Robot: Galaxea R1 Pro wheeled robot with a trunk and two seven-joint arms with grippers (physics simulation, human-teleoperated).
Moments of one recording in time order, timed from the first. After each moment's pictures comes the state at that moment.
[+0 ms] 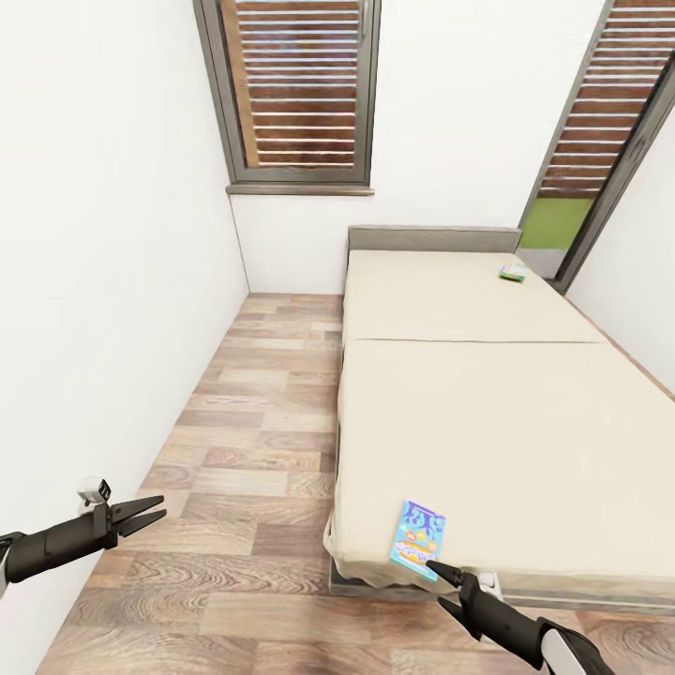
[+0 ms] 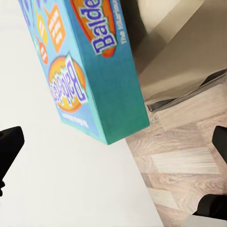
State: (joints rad) left arm -0.45 0.41 0.44 -0.87 0.06 0.88 -1.57; right arm -0.42 -0.14 -0.35 -0.42 -0.45 0.66 0.89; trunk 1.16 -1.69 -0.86
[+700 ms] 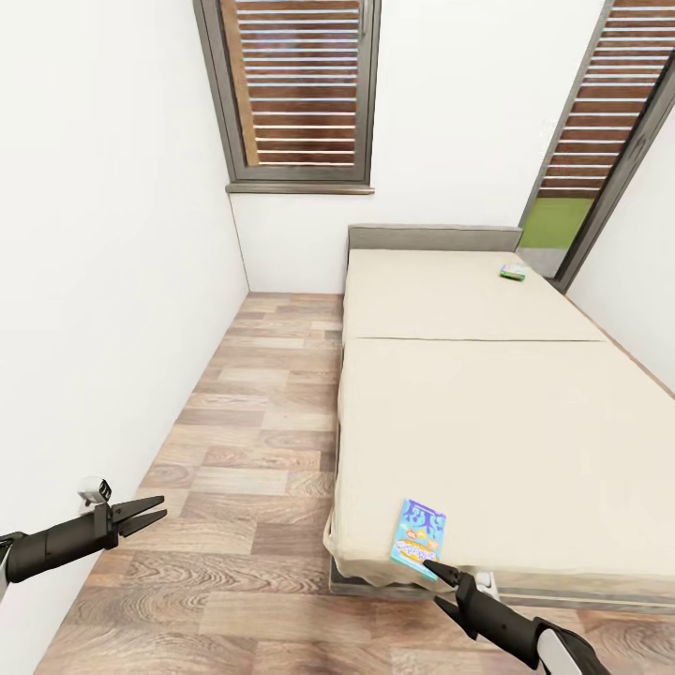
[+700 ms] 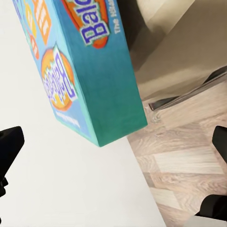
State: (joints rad) left arm -0.45 0.41 0.44 -0.87 0.06 0.88 -1.57; right arm -0.42 -0.12 -0.35 -0.42 -0.46 0.66 0.89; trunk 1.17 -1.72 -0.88
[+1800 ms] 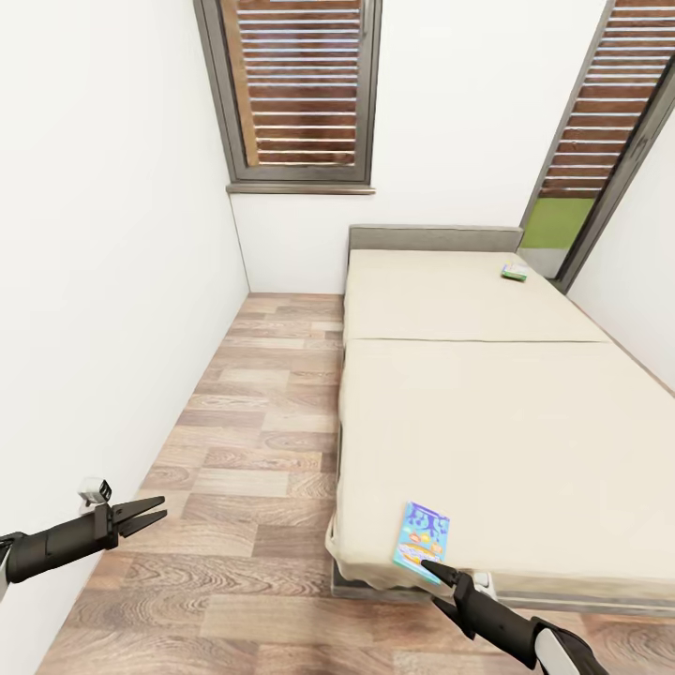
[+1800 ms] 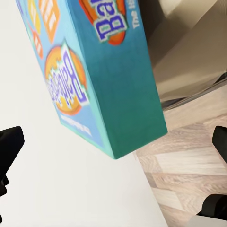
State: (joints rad) left arm -0.45 0.41 0.44 -0.87 0.05 0.87 -1.57; right arm -0.42 -0.12 -0.35 -0.42 -0.45 0.66 0.89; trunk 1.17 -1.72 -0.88
